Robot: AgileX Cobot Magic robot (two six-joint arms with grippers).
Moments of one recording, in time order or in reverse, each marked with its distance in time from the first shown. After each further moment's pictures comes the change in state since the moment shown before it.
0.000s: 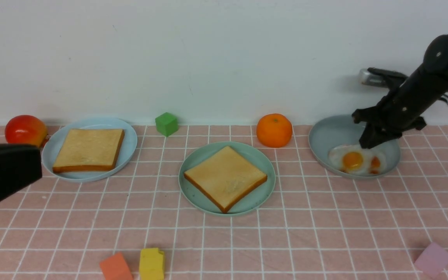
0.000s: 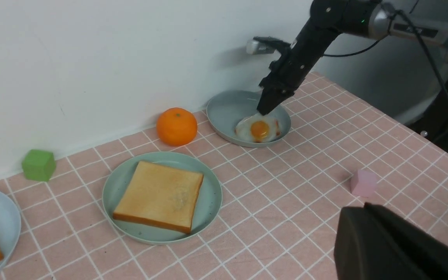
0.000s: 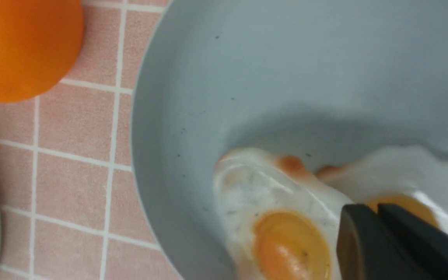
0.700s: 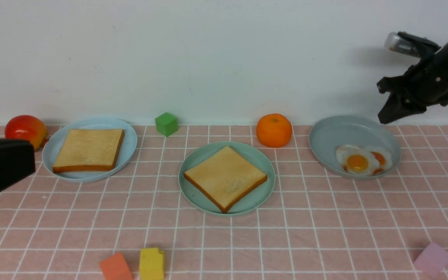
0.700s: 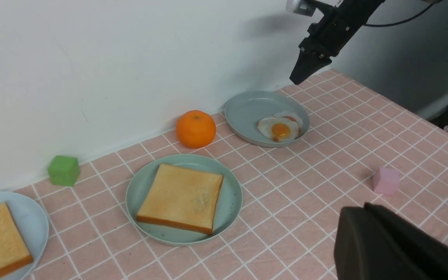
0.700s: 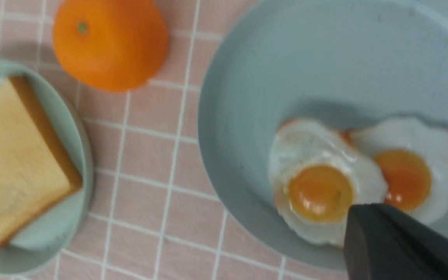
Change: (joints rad) right arm -0.045 -0.121 0.006 0.077 0.102 -0.044; left arm 0.000 0.000 0.000 0.058 0.001 0.000
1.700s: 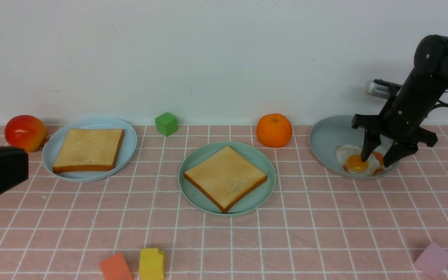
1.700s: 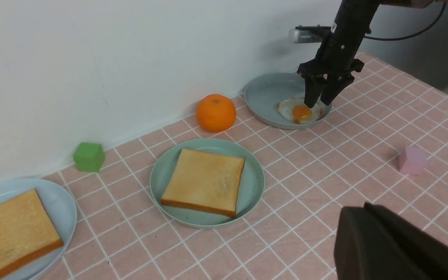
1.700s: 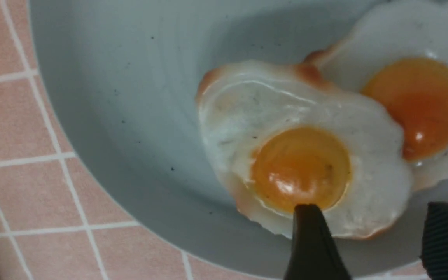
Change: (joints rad) right arm 0.095 0.109 0.027 -0.235 0.015 0.481; left arm 0.000 0.000 0.000 0.066 0.044 0.000
